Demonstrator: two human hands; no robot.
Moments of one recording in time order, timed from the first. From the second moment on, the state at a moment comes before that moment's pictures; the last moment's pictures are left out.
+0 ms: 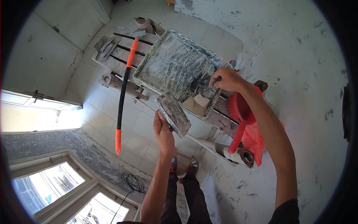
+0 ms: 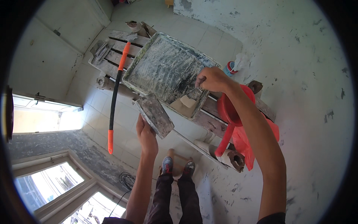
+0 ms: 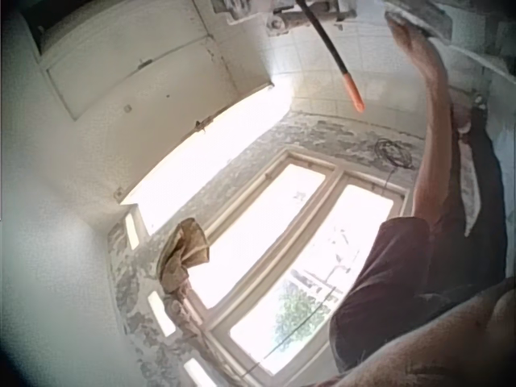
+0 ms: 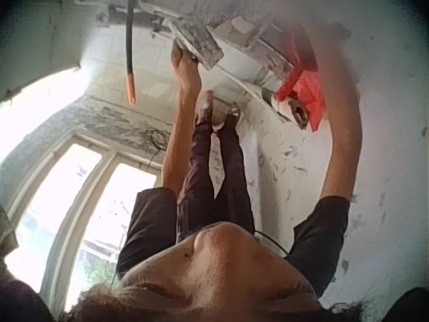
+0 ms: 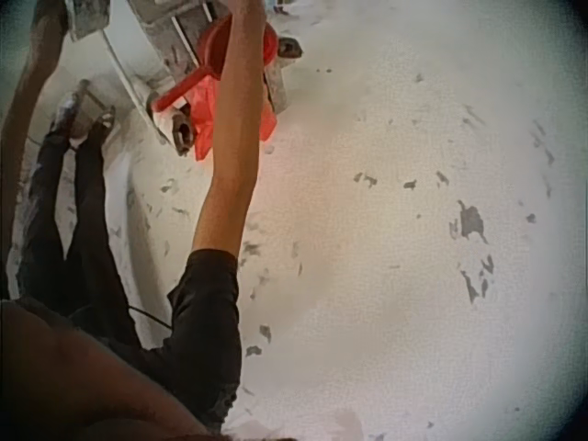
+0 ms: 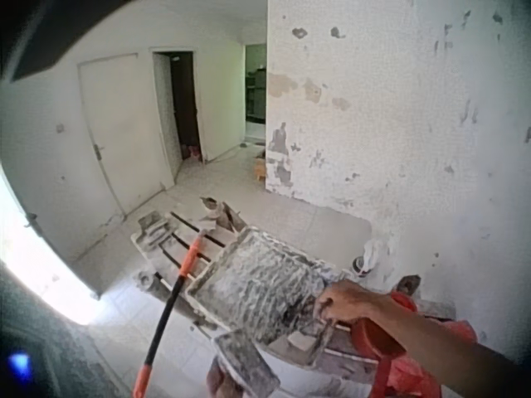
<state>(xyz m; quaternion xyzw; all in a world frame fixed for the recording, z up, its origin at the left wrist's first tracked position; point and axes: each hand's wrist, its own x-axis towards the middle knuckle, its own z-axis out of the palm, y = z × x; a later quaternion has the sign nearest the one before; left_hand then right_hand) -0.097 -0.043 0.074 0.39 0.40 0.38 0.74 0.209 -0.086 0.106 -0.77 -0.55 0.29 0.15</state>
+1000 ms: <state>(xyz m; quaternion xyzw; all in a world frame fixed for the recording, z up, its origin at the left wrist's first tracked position) -0.091 -0.074 0.207 -0.02 0.14 0.15 0.98 0.049 -0.203 0.205 -0.68 -0.50 -0.19 0.51</state>
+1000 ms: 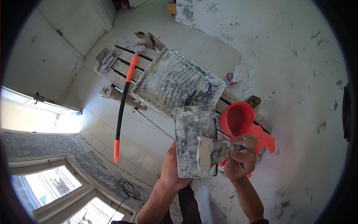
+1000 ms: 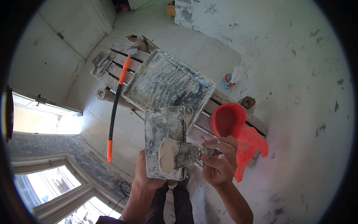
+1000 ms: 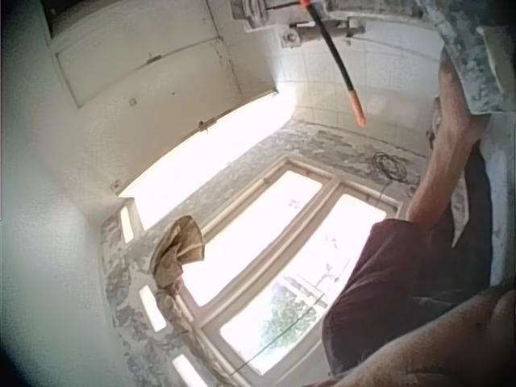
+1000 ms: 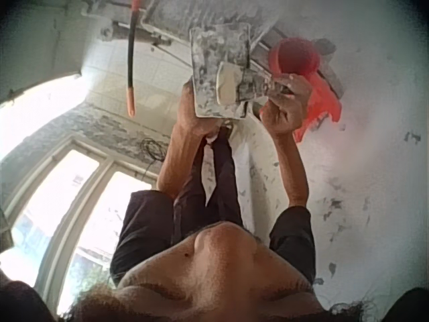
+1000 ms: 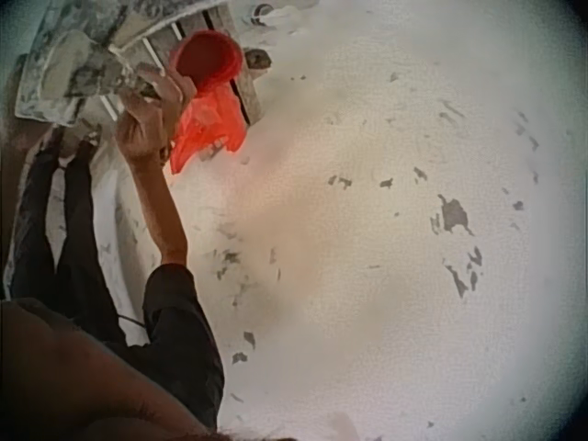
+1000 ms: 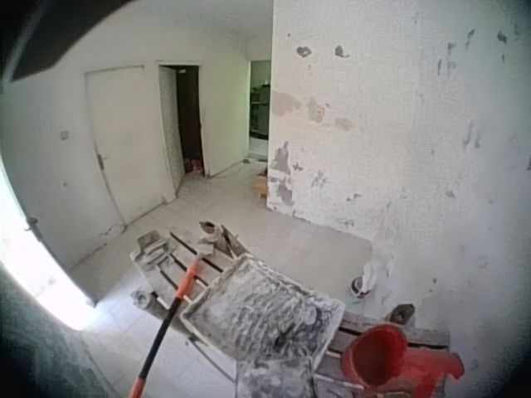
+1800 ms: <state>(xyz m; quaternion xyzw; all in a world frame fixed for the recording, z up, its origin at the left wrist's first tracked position) -0.140 -0.055 0.210 -0.05 0.16 0.18 0.97 0.028 -0.196 0.232 -0.46 -0.28 0.53 0.65</state>
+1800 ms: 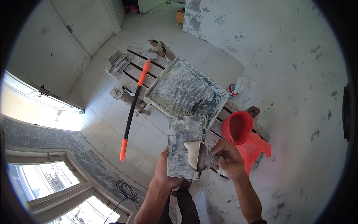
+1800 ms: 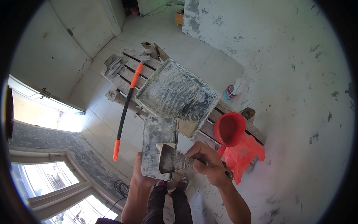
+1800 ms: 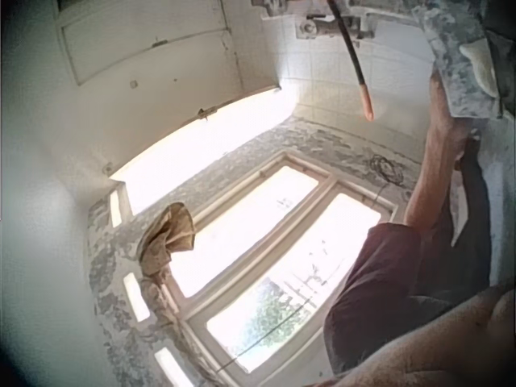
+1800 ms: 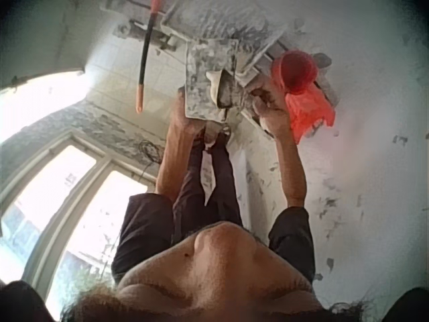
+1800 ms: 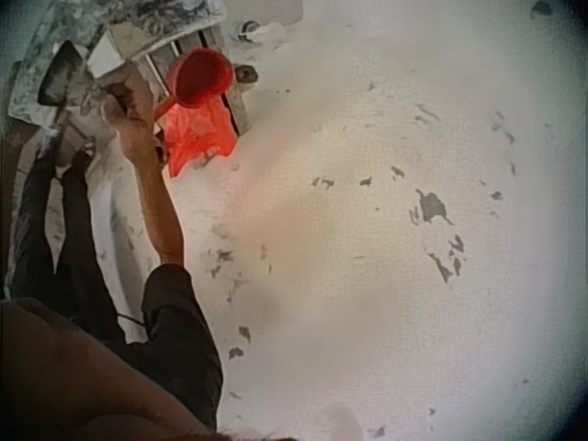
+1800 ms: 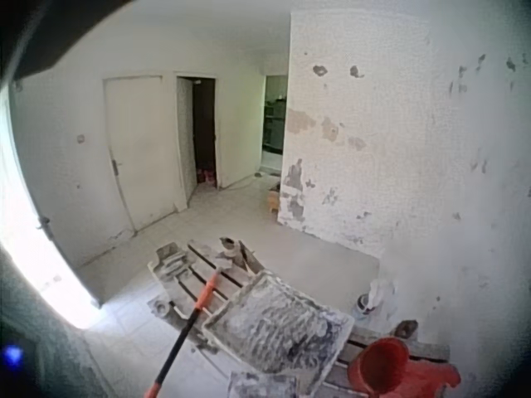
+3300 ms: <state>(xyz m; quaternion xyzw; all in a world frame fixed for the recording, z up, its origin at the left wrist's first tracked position) -0.428 -0.147 0.391 0.32 0.38 0.43 0.76 -0.022 -0.172 0.293 -0.68 -0.69 -0.18 0.16</state>
